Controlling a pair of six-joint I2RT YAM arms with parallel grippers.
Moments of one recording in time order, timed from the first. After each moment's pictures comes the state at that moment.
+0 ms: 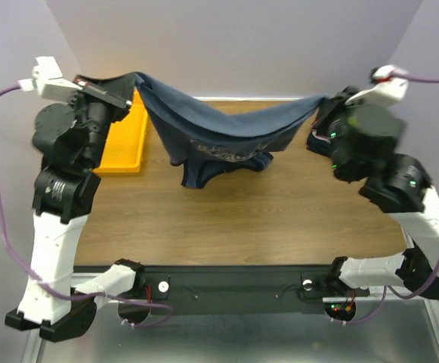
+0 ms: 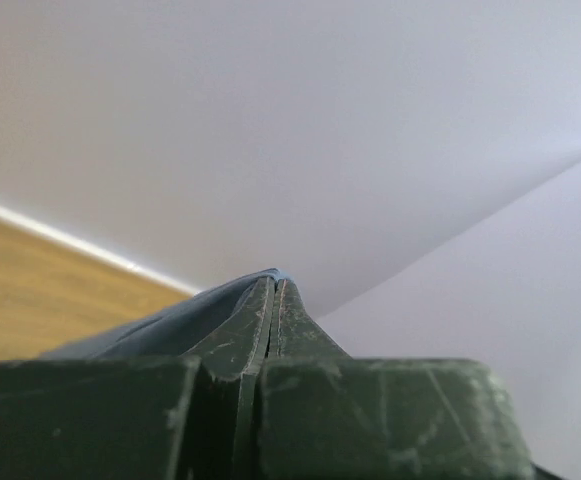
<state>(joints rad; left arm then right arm) -0.31 1.05 1.63 -0.42 -0.18 -0.83 0.97 1.20 1.81 -0.71 1.12 0.44</state>
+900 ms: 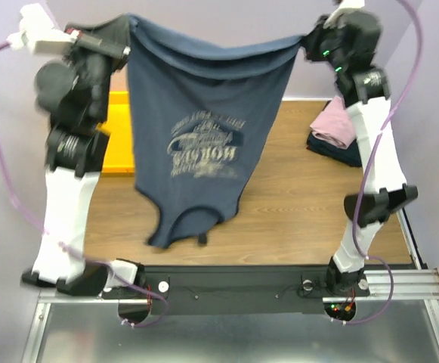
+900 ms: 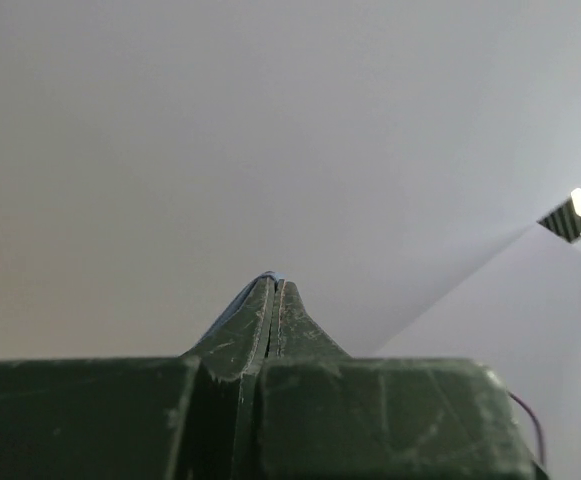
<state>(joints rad) -0.29 1.26 1.88 -0.18 -0.22 -0.83 0.25 1.83 2.36 -0.57 0.03 0.12</state>
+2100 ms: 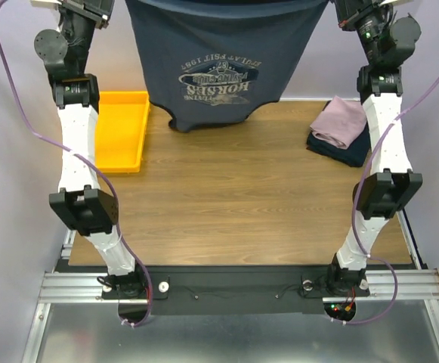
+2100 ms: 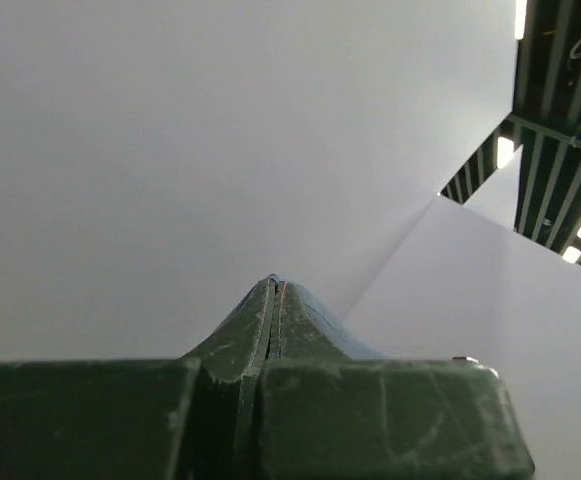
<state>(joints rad) 0.11 1.82 2.17 0.43 0.40 -1.18 -0.05 1.97 2.29 0.27 -0.34 0.66</state>
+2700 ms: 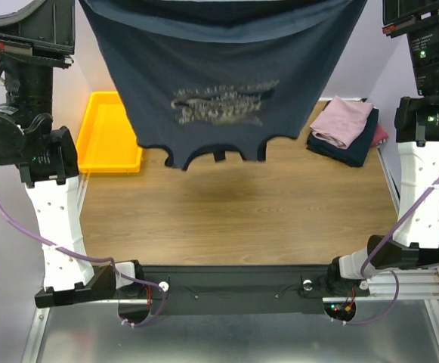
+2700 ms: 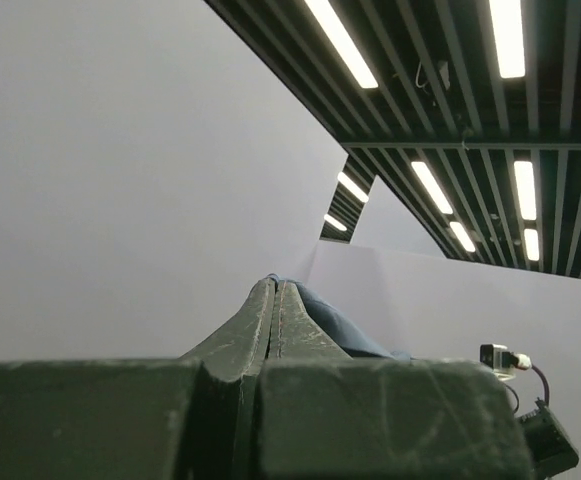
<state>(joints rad) 0.11 1.27 1.87 0.47 0.35 -1.09 -0.05 1.45 2.07 0.26 -0.36 0.59</state>
